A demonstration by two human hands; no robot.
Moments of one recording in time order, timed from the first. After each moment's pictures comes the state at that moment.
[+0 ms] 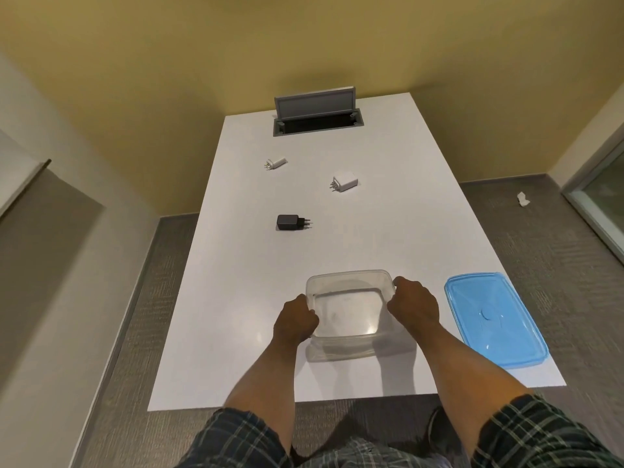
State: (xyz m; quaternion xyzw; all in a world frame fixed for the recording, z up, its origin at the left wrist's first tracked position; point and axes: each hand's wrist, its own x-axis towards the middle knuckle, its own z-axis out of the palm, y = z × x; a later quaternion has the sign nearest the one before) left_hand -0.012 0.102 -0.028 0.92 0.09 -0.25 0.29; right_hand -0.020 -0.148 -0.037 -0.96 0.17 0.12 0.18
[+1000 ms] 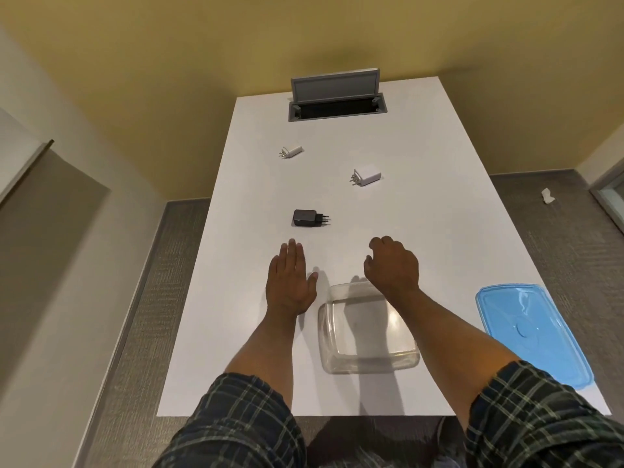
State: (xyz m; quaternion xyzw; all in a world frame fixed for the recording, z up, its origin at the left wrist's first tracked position) left_hand 0.067 0.152 -0.042 1.00 -0.06 -0.05 0.05; right_hand 0.079 -0.070 -0.018 -1.00 0.05 0.00 0.08
